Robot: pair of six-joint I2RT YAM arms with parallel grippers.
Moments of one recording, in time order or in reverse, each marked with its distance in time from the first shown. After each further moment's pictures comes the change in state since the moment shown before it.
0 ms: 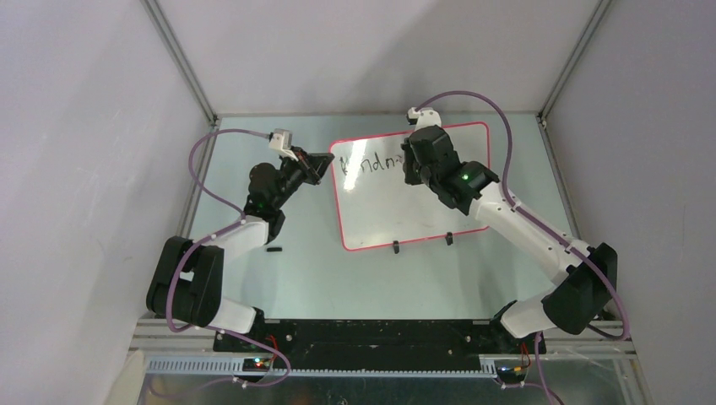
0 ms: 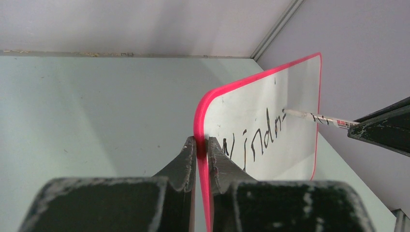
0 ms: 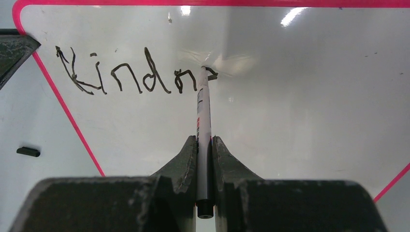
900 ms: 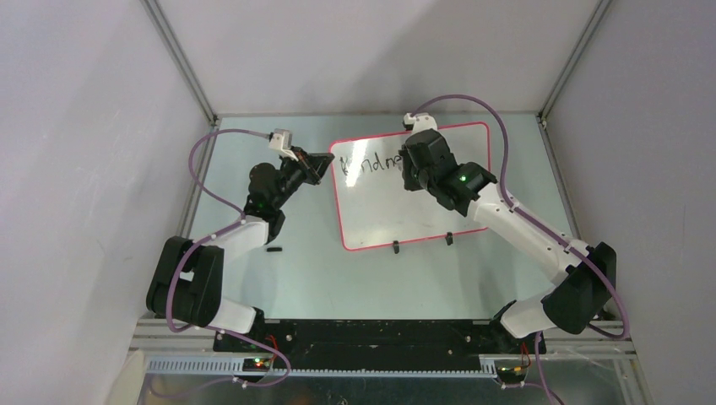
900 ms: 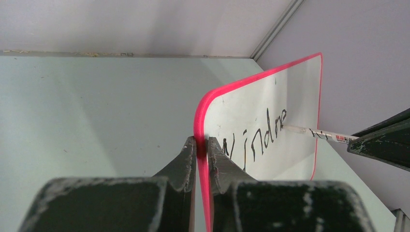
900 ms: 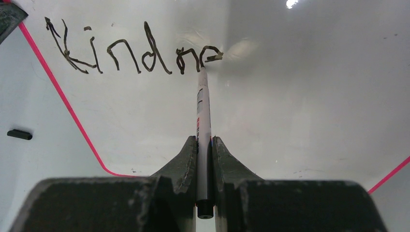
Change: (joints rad) left arm 0.000 0.000 0.000 0.000 0.000 0.000; right arm 0.022 0.005 0.005 -0.057 -0.008 0.000
